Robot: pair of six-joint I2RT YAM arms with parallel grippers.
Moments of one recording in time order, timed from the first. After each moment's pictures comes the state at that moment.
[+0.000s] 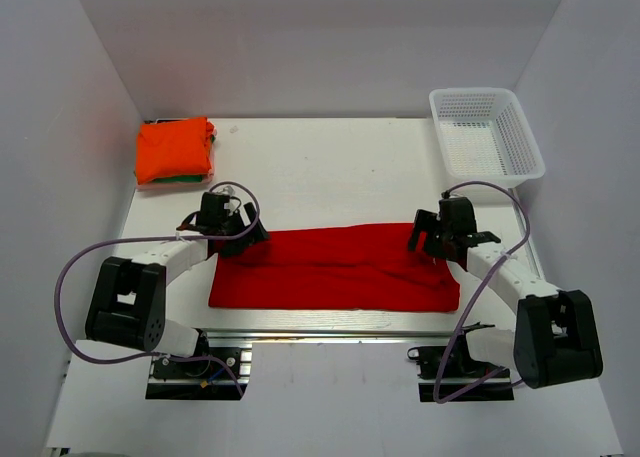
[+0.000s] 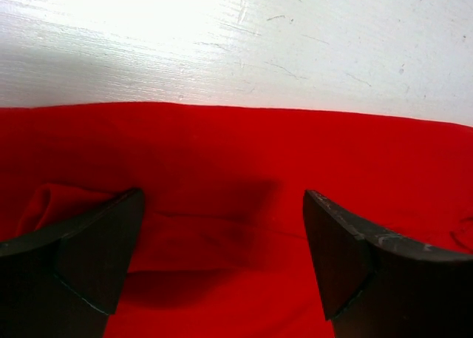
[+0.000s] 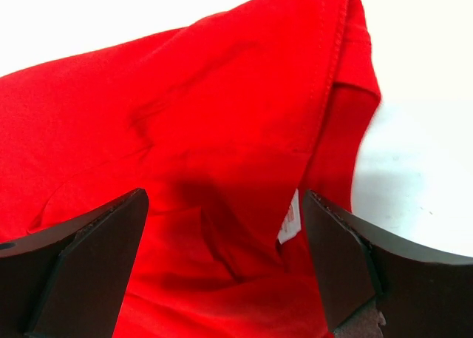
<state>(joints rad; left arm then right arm) -0.20 1.42 0.65 -0.15 0.16 -0.56 0.21 1.21 0.59 -0.30 0.02 0.38</state>
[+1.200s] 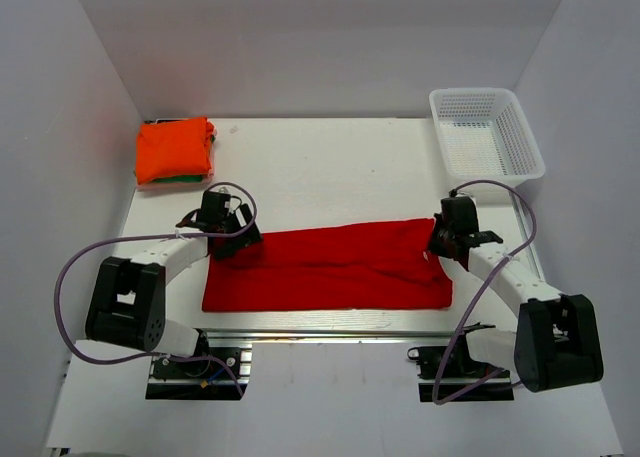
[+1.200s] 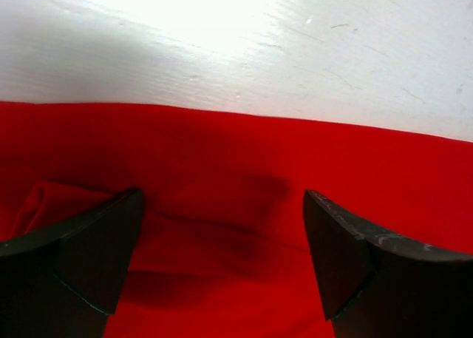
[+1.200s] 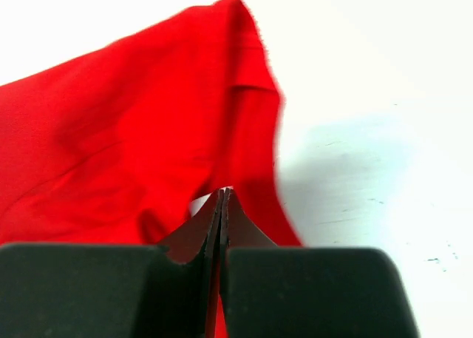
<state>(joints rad) -0.20 1.43 0.69 -0.26 0.05 -0.57 0.20 1.19 0.60 -0.32 0.12 0.39</state>
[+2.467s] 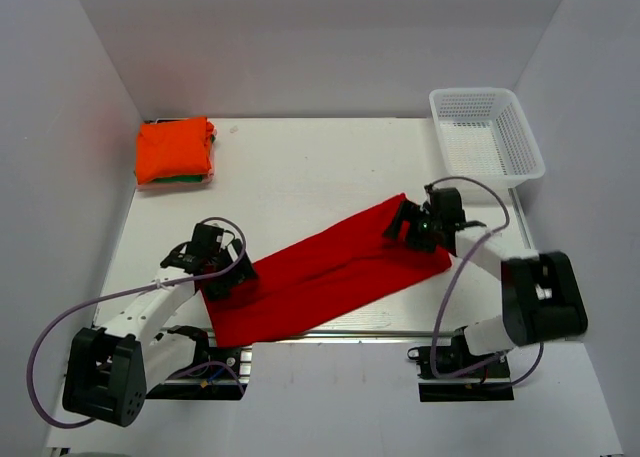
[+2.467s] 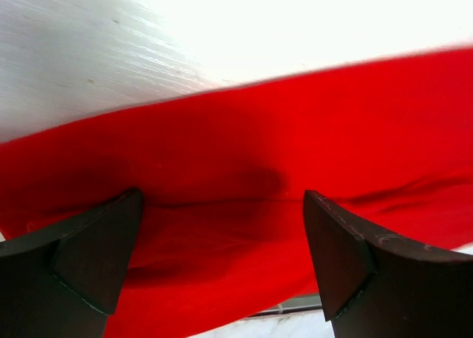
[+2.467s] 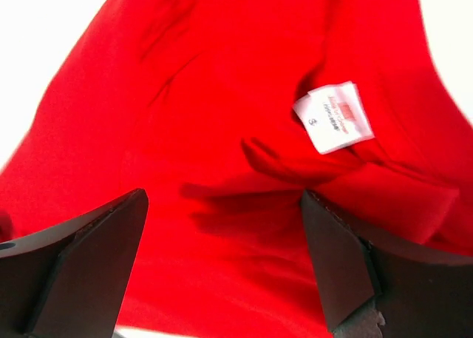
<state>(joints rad) -0.24 1.03 0.48 -0.56 0.10 -0.69 0.22 1.38 0.61 -0.12 -0.29 0.50</state>
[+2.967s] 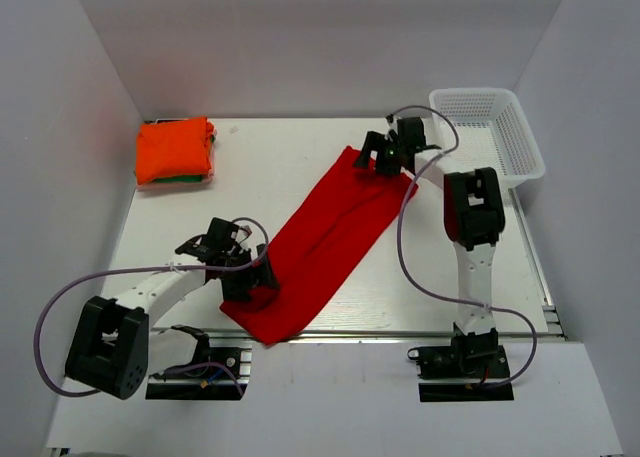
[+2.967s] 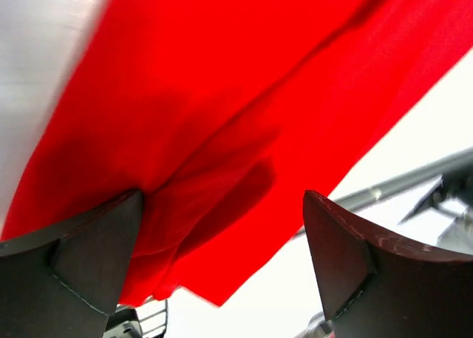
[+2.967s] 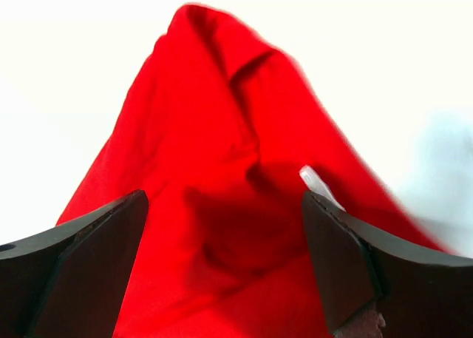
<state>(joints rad) -0.33 1.18 0.54 -0.54 0.34 -0.57 0.23 2.25 1.63 -0.12 -0.41 0.38</state>
